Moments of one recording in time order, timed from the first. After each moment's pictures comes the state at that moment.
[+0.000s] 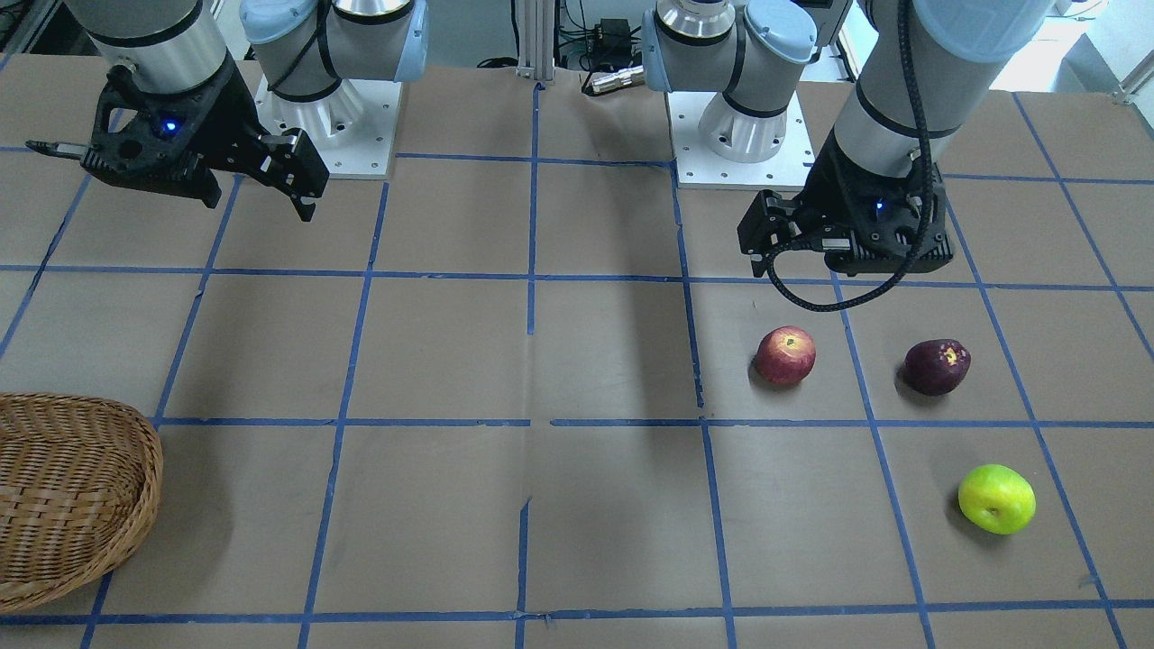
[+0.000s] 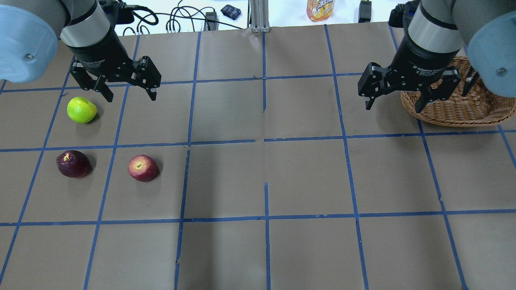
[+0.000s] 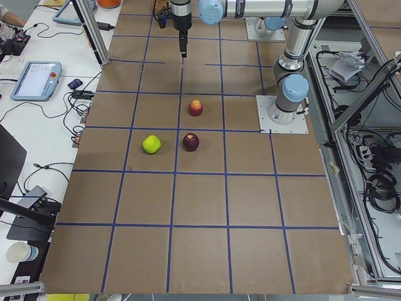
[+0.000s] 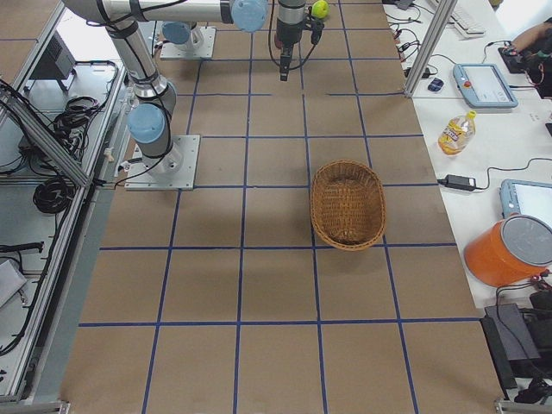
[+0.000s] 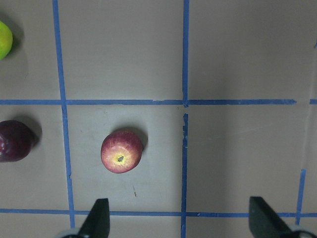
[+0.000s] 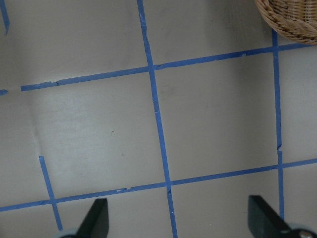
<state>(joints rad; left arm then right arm) -1.53 -1.64 -1.54 -1.57 1.61 0.03 1.55 -1.63 1.63 -1.53 -1.59 0.12</state>
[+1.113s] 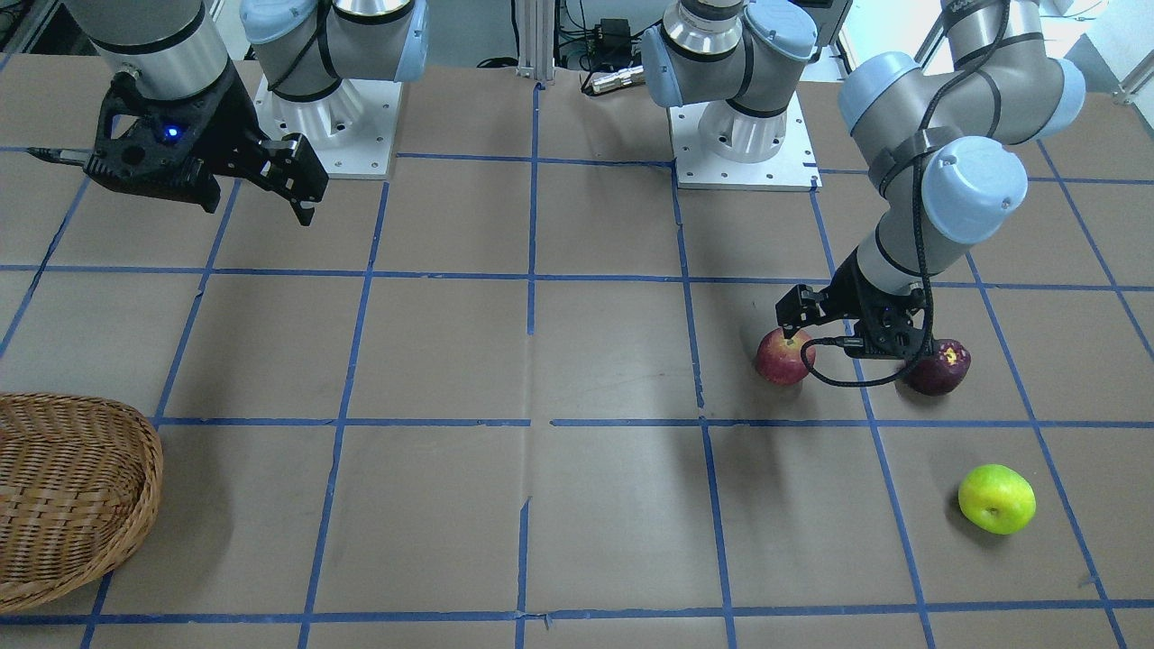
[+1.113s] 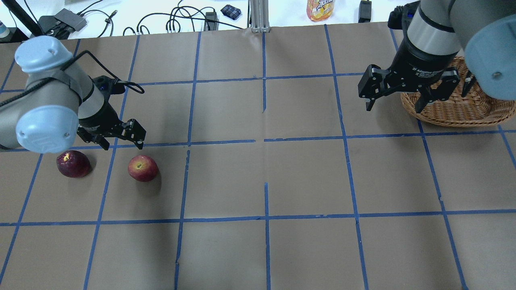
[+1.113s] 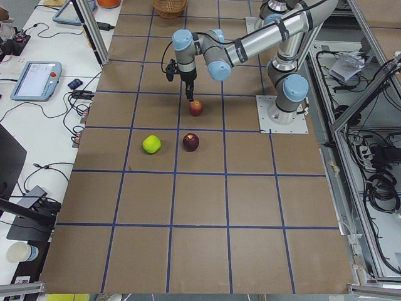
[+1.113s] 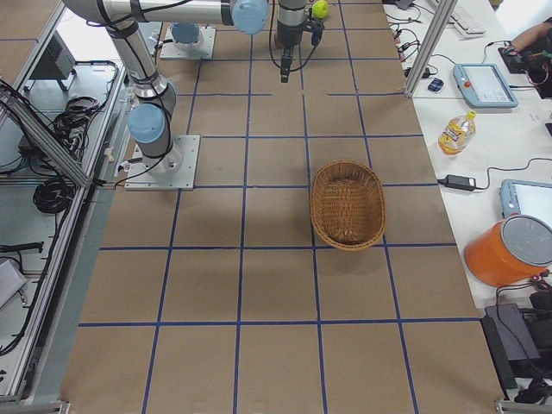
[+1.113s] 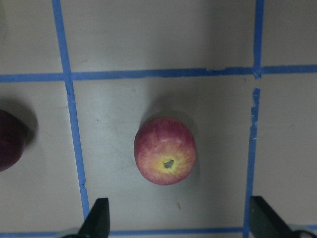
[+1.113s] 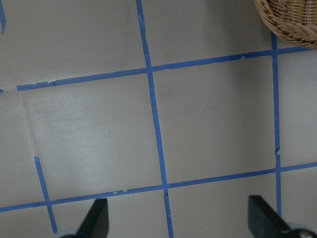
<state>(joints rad) -1.32 -1.70 -1.99 -1.12 1.60 0.26 1.55 -1.62 1.64 -1.55 -1.59 0.10</state>
